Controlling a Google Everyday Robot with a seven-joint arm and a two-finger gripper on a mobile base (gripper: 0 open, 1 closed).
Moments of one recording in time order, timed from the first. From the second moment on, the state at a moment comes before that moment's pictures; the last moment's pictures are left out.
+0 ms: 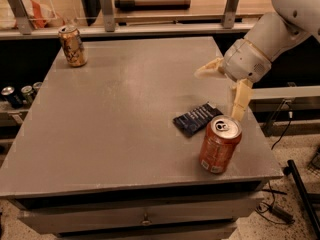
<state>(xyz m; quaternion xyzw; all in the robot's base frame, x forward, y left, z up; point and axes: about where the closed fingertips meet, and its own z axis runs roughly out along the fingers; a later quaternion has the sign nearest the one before) 0.517 -0.137 0.873 -0.72 0.61 0.27 0.19</state>
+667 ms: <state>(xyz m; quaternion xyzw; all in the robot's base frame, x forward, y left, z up) 0.517 -0.143 0.874 -0.72 0.62 0.26 0.19</state>
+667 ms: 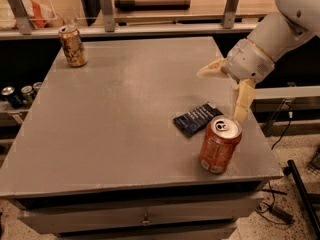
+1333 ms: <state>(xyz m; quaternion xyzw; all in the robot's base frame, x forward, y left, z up) 0.517 -0.160 0.879 -0.71 0.63 0.25 0.20</state>
